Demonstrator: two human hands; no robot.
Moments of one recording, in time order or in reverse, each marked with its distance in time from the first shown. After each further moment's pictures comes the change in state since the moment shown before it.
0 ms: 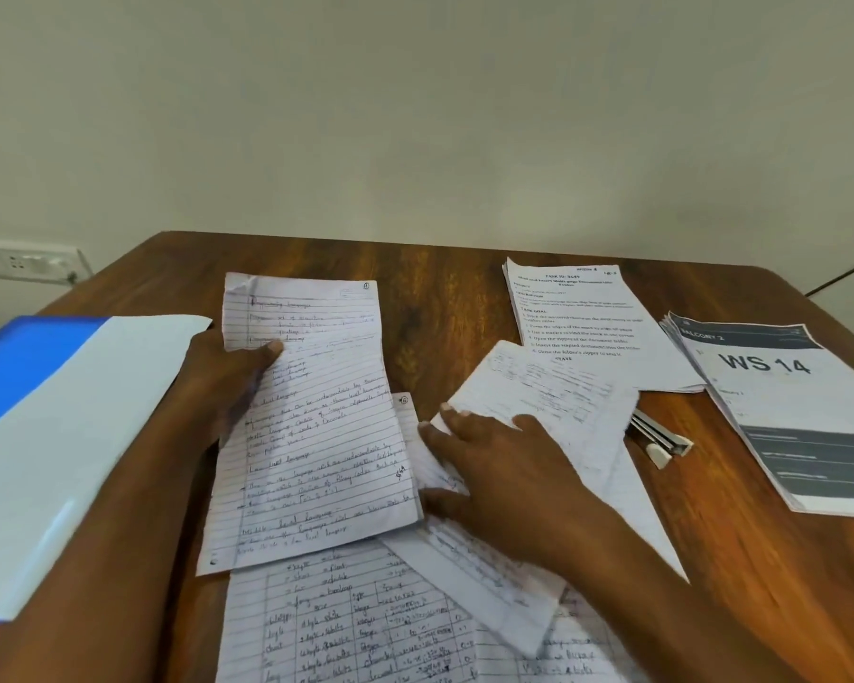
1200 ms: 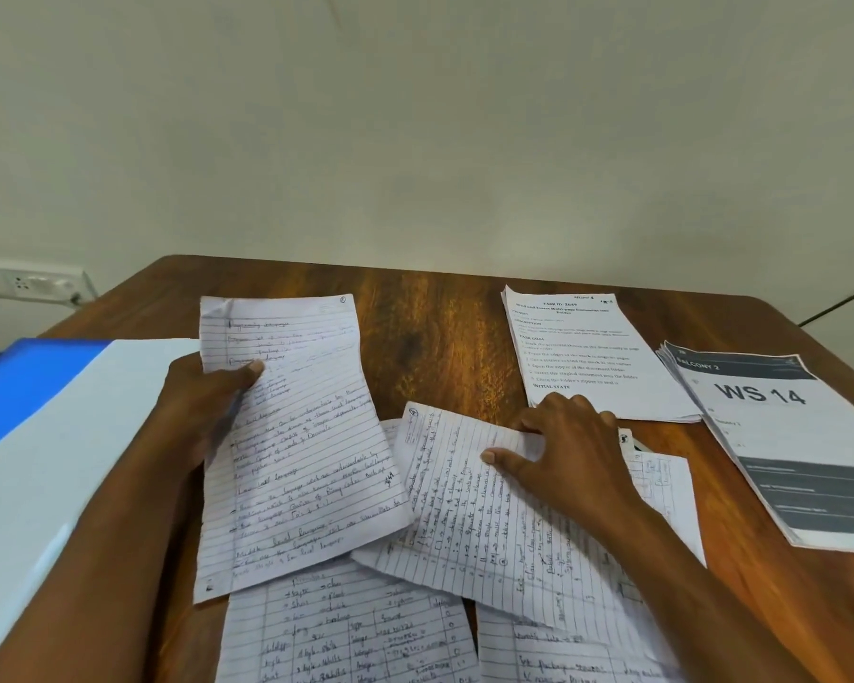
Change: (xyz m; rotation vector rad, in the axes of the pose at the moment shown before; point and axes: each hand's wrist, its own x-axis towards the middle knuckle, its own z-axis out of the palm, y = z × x) left_hand 0.011 -0.010 -0.018 -0.111 -0.013 0.050; right_hand 0.020 0.070 0.012 0.153 0.413 0.326
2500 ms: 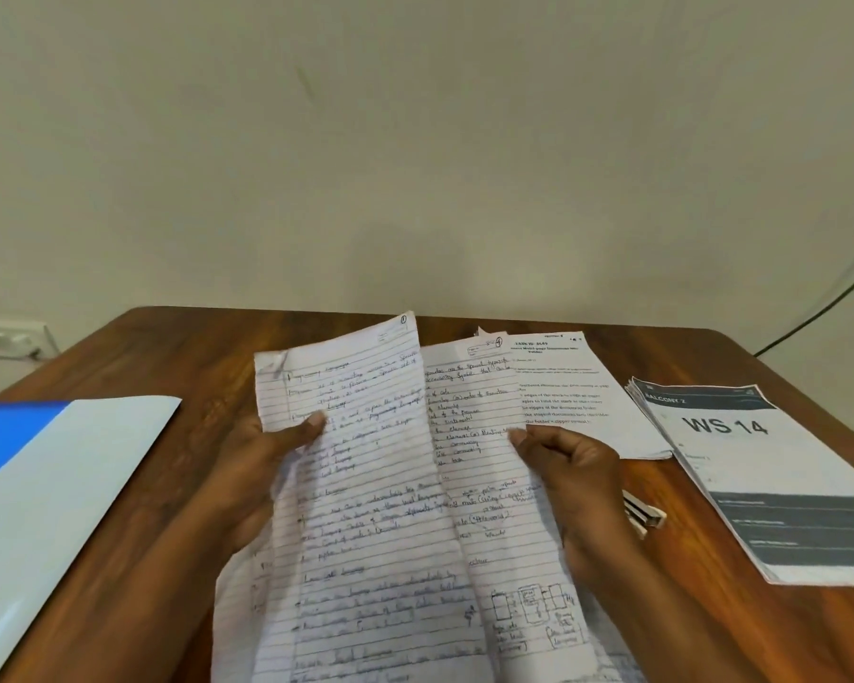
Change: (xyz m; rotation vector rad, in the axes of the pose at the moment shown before) left_hand -0.022 0.004 0.063 -0.377 -0.395 0.078; right_hand 0.005 0.000 -0.013 1.406 0.196 0.515
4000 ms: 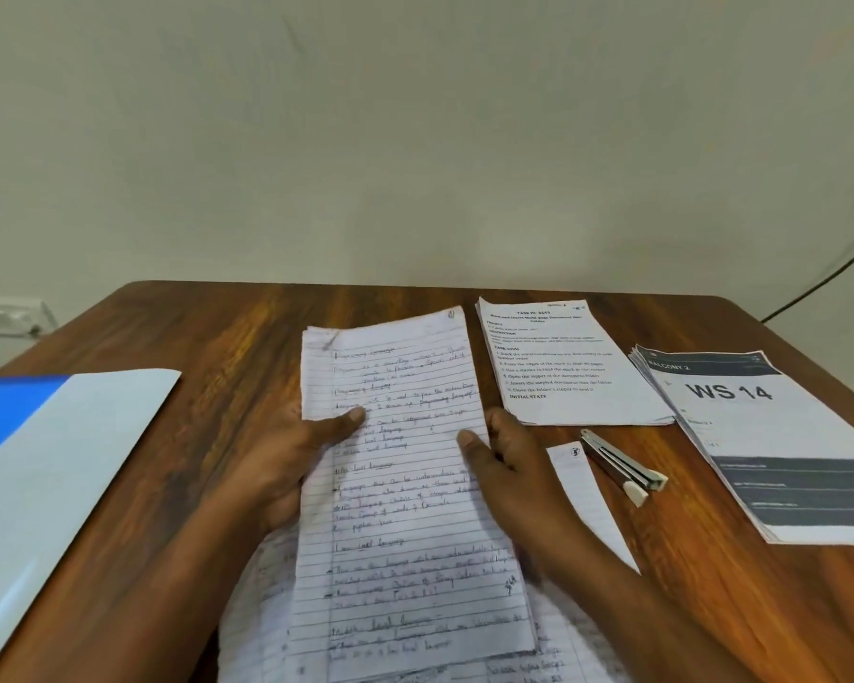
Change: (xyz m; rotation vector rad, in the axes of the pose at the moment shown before) left_hand -0.015 -0.011 0.028 -0.209 -0.123 -0.219; right_hand -0.030 0.021 0.027 -0.435 -0.320 -0.159
